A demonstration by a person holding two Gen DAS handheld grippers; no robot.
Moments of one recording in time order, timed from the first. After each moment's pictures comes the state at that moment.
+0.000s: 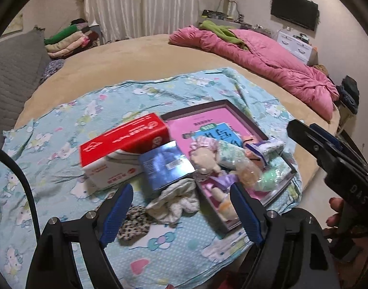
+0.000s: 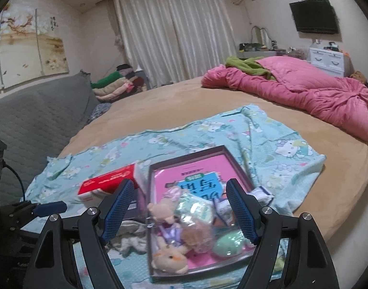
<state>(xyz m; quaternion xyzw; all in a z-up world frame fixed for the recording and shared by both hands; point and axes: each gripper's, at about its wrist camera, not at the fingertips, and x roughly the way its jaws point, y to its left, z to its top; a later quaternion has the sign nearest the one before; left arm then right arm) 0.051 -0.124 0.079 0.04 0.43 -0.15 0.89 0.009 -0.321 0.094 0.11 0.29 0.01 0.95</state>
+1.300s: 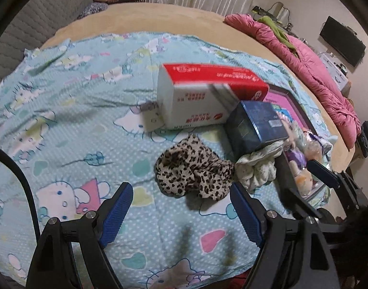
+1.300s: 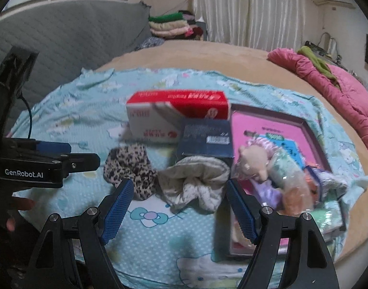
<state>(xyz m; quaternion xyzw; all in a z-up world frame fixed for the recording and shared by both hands) 0.061 0.015 -0.017 -0.08 0.51 -0.08 0.85 0.030 -0.167 -0.004 -0.06 0.40 0.14 0.90</state>
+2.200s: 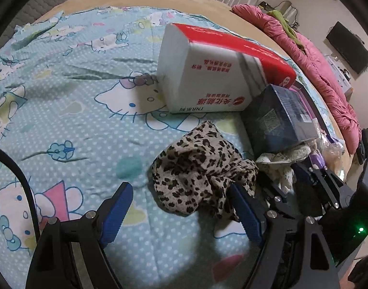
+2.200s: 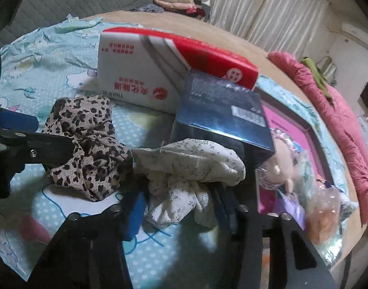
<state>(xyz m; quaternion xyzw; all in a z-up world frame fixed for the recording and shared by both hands) 0.094 0.015 -0.077 -0.11 0.53 -0.09 0.83 0.084 -0.134 -0.090 -0.18 0.44 0.10 0.87</state>
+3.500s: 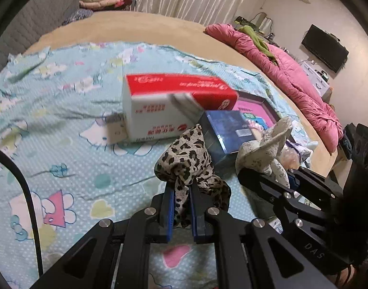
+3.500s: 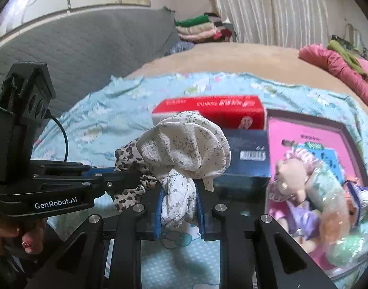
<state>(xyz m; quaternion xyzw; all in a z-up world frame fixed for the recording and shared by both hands) 0.057 -0.013 -0.007 -0.10 0.46 -0.13 0.87 0.051 -0.185 0.000 0.01 0.38 0.26 0.89</state>
